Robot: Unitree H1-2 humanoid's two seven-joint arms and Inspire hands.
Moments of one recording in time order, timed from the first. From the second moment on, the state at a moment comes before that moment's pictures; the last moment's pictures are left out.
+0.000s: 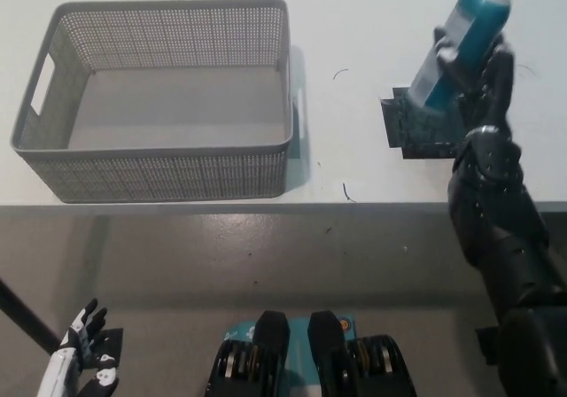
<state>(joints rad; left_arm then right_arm) 0.15 0.19 0.11 0.09 0.02 -0.24 -0.06 -0.99 -0.07 -0.25 1.01 0.02 -0.34 -0.32</state>
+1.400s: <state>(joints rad) 0.15 0.21 0.09 0.06 0.03 -0.20 -0.06 -1.00 0.12 0.14 0.87 -0.13 -0.23 -0.26</state>
